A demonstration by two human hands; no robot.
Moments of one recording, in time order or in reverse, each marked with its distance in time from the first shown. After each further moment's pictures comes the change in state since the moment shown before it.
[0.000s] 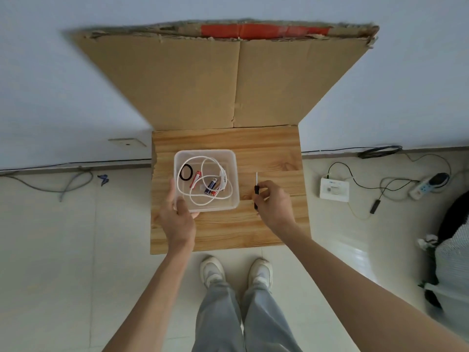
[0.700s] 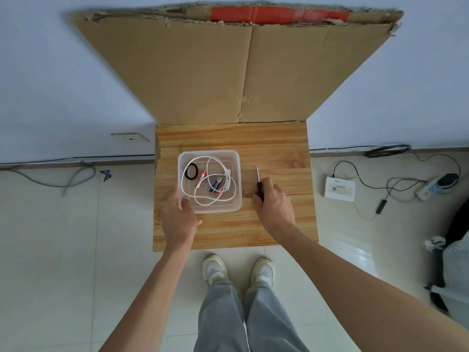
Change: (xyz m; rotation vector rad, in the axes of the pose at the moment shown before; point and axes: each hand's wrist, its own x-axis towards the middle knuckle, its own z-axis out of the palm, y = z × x) left_hand 0.005 -0.001 -0.008 0.247 -0.026 -0.121; right_hand 0.005 0.011 0.026 -0.425 0.081 -0.195
